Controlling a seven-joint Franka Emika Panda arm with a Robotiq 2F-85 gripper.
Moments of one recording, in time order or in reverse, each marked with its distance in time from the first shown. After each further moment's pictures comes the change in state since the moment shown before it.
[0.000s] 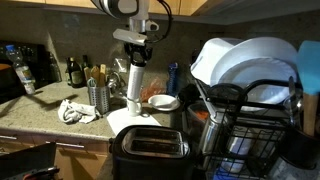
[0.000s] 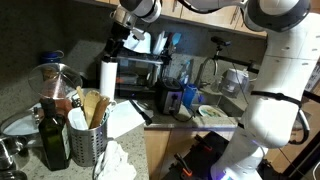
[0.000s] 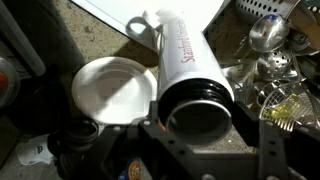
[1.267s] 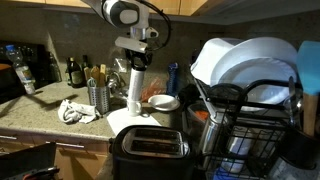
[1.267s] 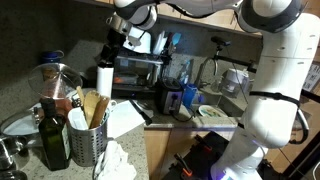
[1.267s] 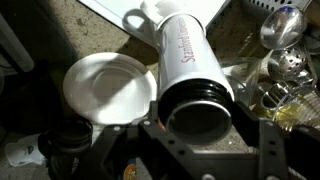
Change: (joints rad) arm 0.004 0.044 0.017 -0.019 0.003 0.078 -0.014
